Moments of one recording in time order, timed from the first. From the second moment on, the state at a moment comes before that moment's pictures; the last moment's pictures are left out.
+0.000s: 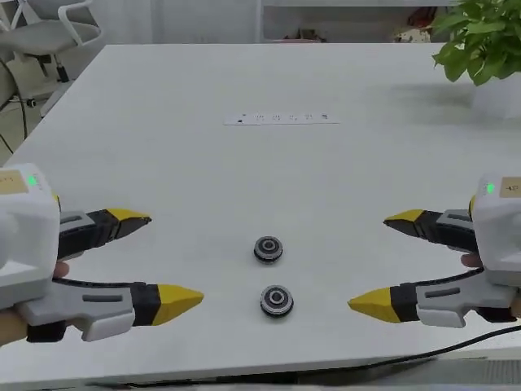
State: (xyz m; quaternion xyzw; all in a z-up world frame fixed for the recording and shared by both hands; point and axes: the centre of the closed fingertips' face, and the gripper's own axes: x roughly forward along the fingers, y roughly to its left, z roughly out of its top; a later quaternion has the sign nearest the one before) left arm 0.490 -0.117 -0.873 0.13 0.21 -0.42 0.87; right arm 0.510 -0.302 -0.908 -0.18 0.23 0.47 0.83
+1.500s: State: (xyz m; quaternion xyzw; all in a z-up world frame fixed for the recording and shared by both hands) left arm 0.523 -0.180 -0.911 0.17 0.22 -0.51 0.82; right arm 0.533 -0.250 -0.950 -0.21 0.22 0.58 0.75
